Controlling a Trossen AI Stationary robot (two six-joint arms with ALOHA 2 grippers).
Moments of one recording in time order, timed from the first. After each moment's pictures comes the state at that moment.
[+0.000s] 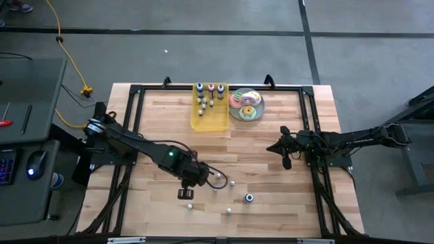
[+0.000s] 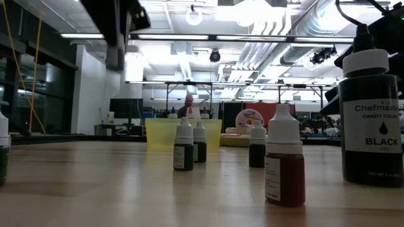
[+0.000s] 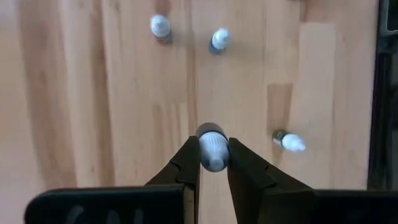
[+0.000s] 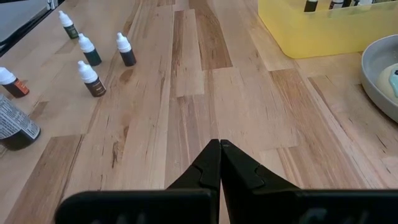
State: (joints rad) left arm -0.39 1.69 1.45 -0.99 -0.03 -0.35; right arm 0.00 0.49 0.01 0.04 0.02 0.13
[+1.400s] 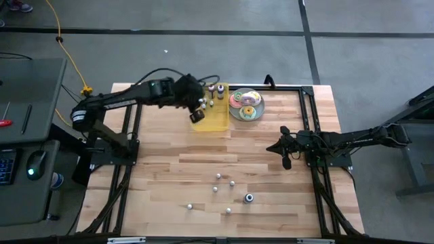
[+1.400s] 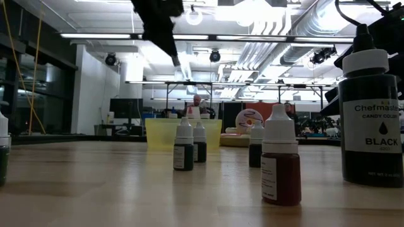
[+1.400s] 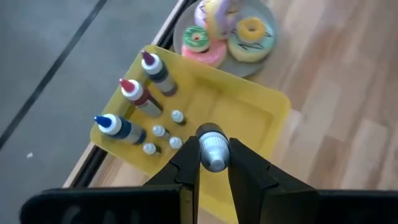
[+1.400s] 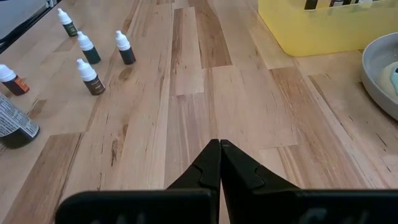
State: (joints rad) left arm 0.31 1.48 1.46 -0.84 -0.24 -0.03; right arm 0.00 0.50 0.01 0.05 0.02 0.13
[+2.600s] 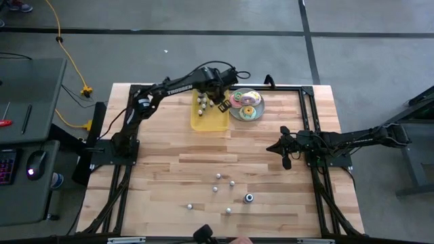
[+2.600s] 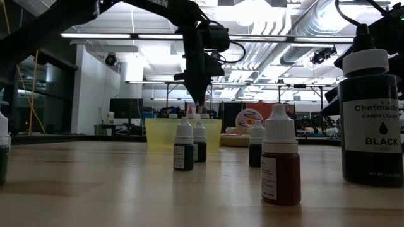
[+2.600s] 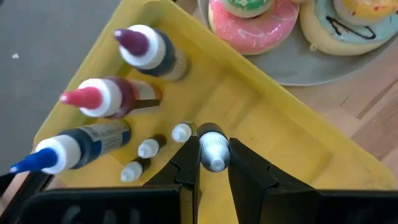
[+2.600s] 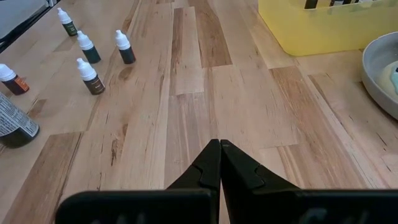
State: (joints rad) left arm 0.42 2.22 2.17 -1.21 -0.22 -0.19; right arm 0.00 0.50 0.01 0.05 0.02 0.13
